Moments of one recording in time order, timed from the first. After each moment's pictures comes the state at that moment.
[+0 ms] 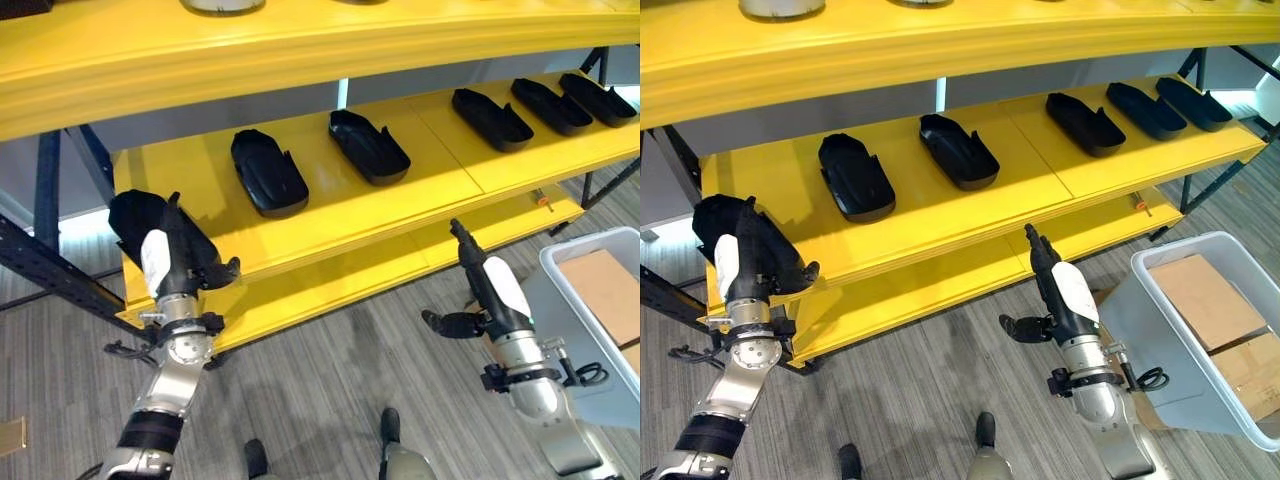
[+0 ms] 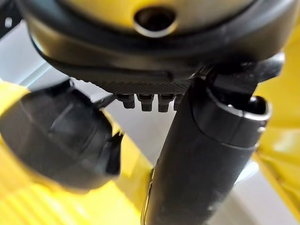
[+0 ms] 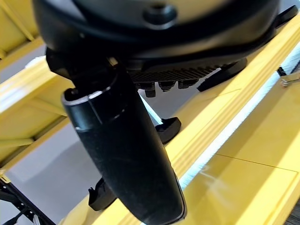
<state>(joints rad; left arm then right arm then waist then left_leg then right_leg) -0.23 0.49 -0.05 0.33 0.19 -0.04 0.50 0.11 -0.54 0.11 -0.16 -0.33 -0.15 -0.19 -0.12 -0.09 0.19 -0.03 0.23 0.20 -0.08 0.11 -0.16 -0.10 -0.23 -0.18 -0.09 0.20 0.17</state>
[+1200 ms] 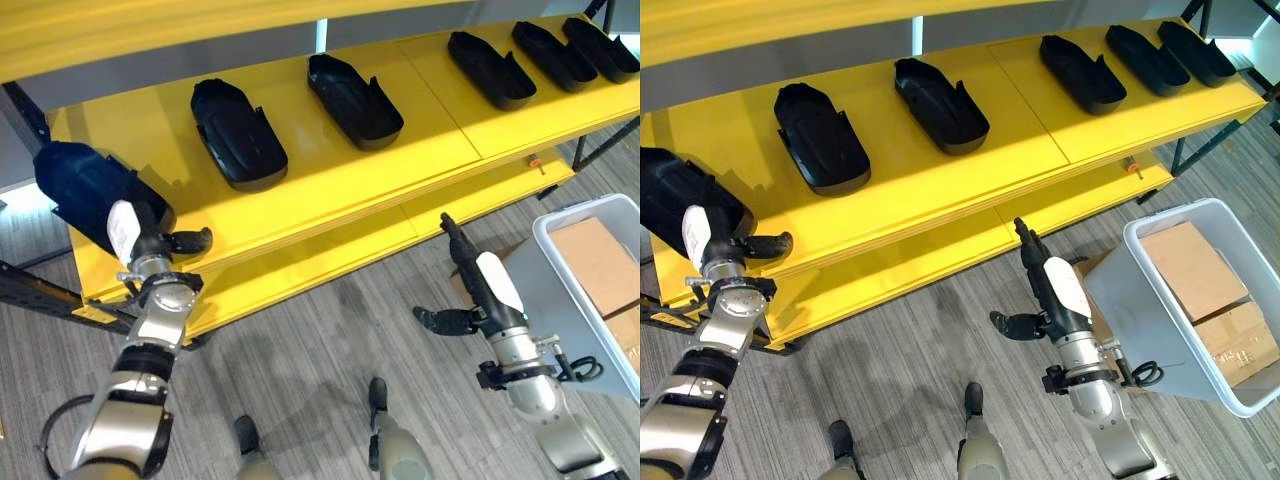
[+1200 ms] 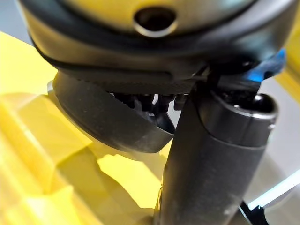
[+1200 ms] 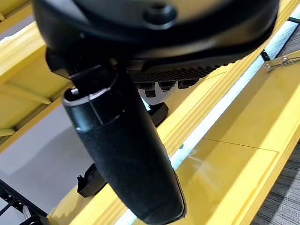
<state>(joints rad) -0.65 0.65 -0.15 0.83 0.04 -0.03 0.48 0.08 -0.58 0.16 -0.19 -0.27 -0.17 -0.22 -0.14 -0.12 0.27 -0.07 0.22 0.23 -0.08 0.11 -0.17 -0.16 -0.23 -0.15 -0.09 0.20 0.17</state>
